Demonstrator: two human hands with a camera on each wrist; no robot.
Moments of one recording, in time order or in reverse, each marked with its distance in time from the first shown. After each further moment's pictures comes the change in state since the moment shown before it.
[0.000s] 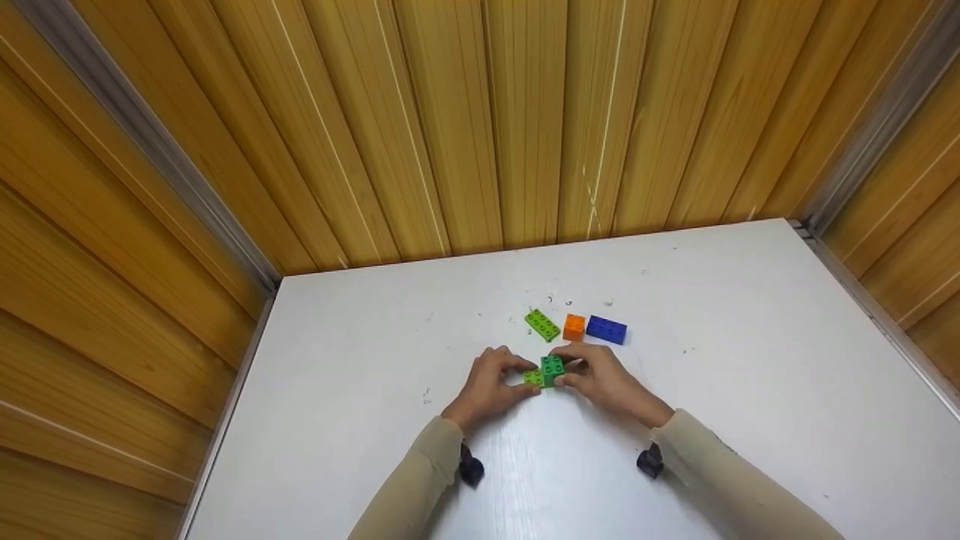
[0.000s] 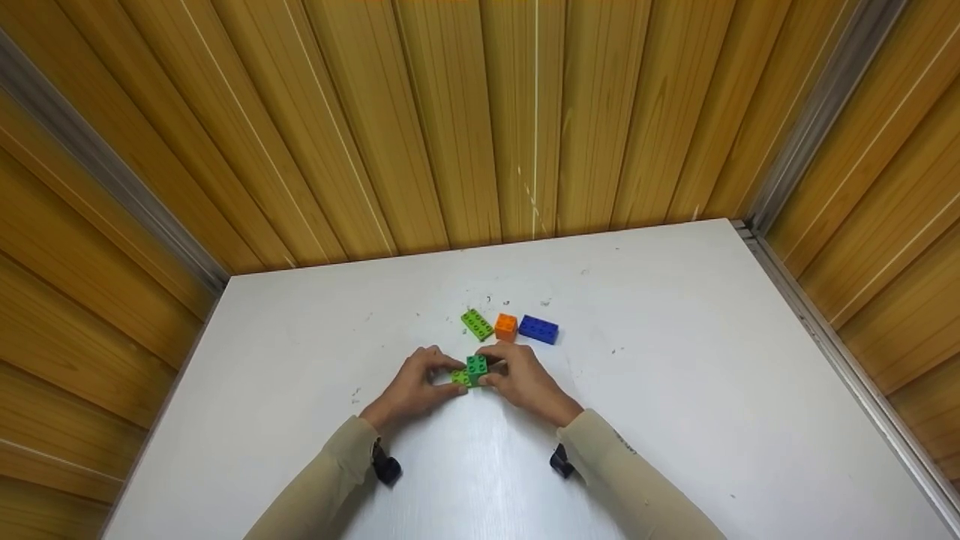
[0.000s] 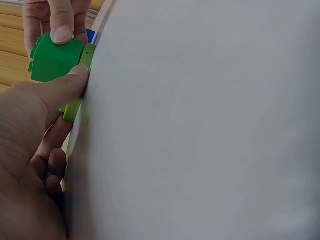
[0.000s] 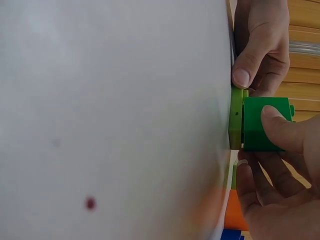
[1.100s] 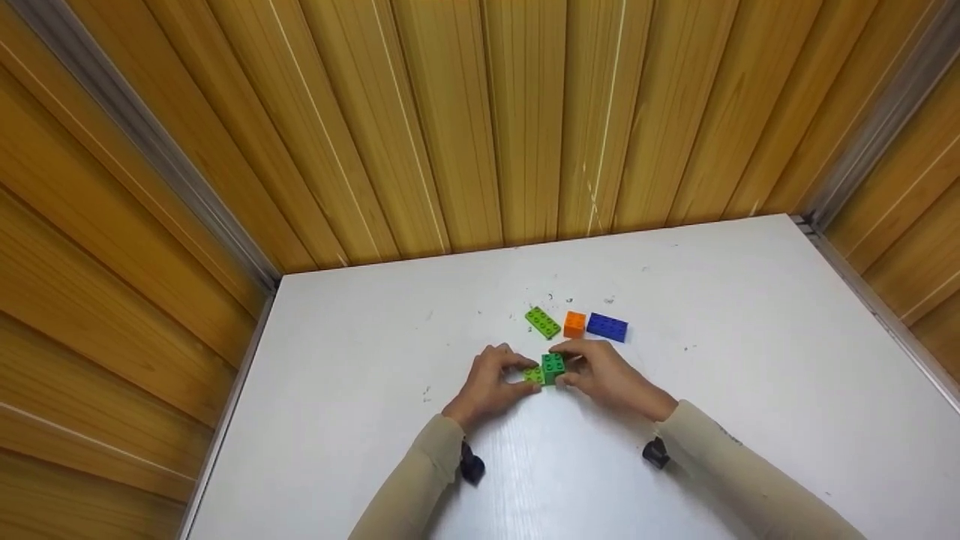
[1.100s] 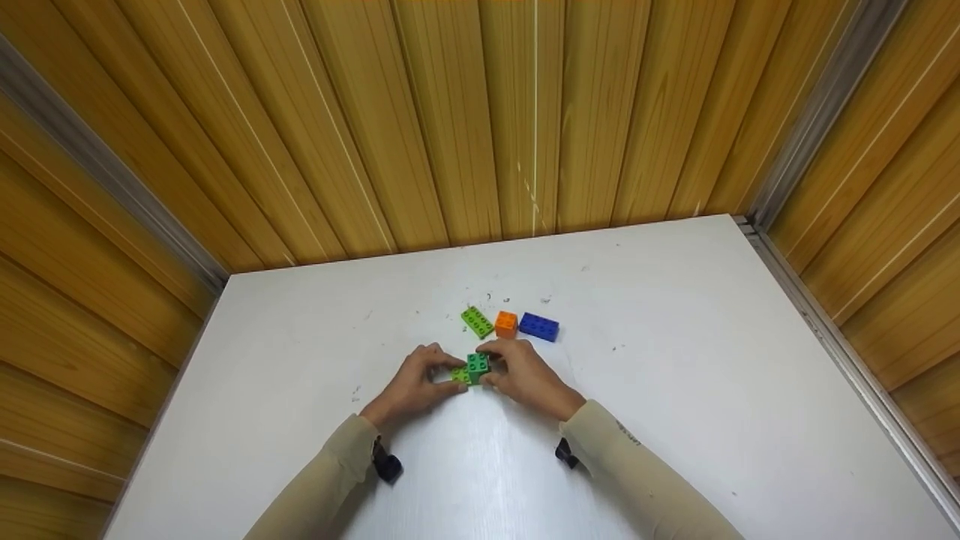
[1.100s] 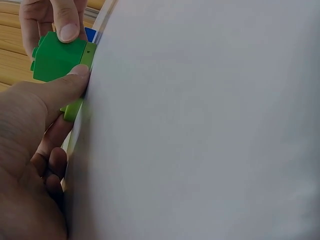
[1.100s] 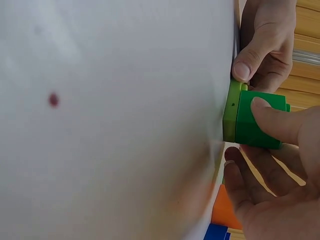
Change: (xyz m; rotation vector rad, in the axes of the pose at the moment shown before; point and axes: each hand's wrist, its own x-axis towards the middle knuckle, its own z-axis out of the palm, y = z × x) left_hand 0.000 -0.002 0.000 -0.013 -0.008 0.002; right_hand 0.003 -0.006 -0.006 -0.101 -0.031 -0.020
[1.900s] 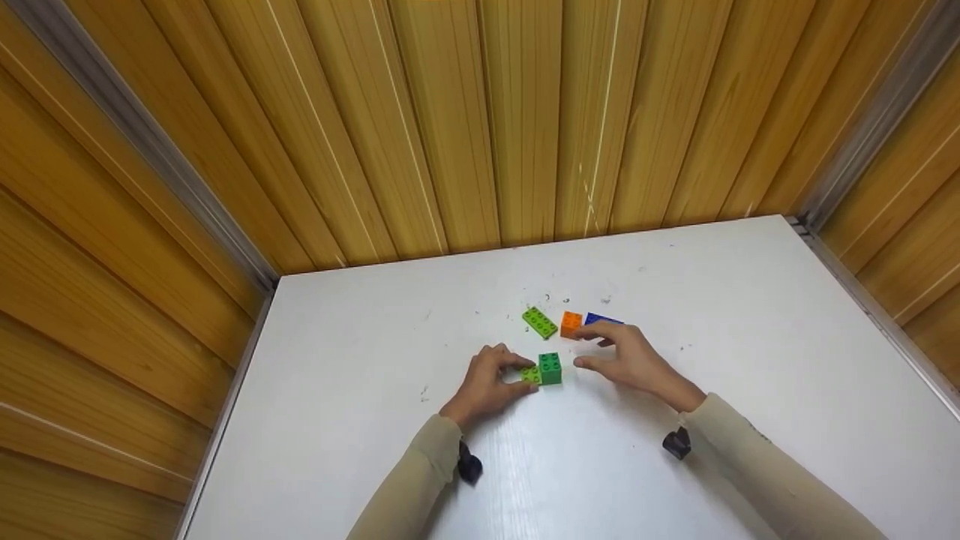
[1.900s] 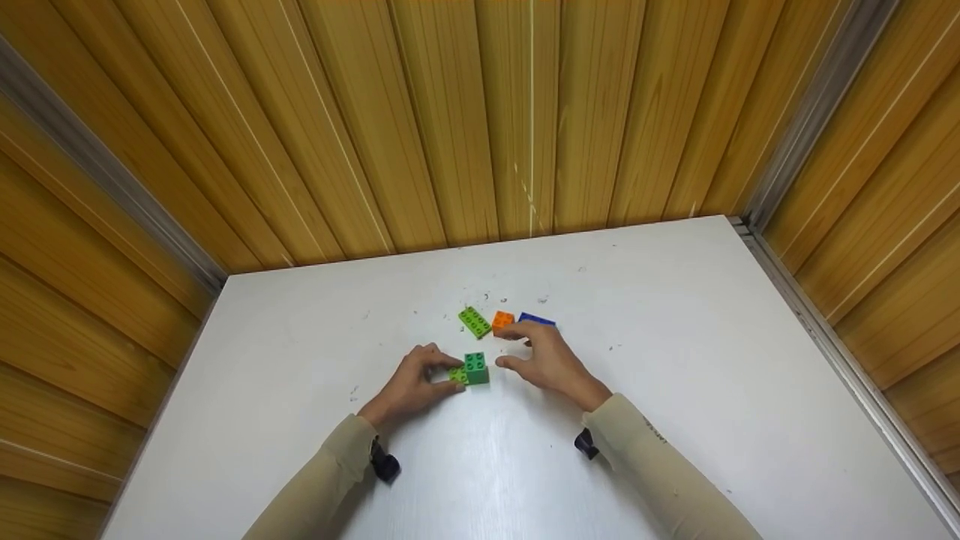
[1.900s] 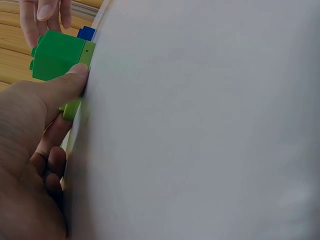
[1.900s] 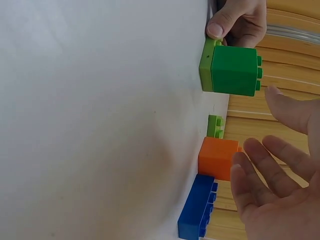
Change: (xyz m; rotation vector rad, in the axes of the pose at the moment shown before) left_hand -0.001 0.001 -0.001 -0.014 -0.020 -0.047; right_hand -0.011 0.008 -0.037 -0.019 0.090 0.044
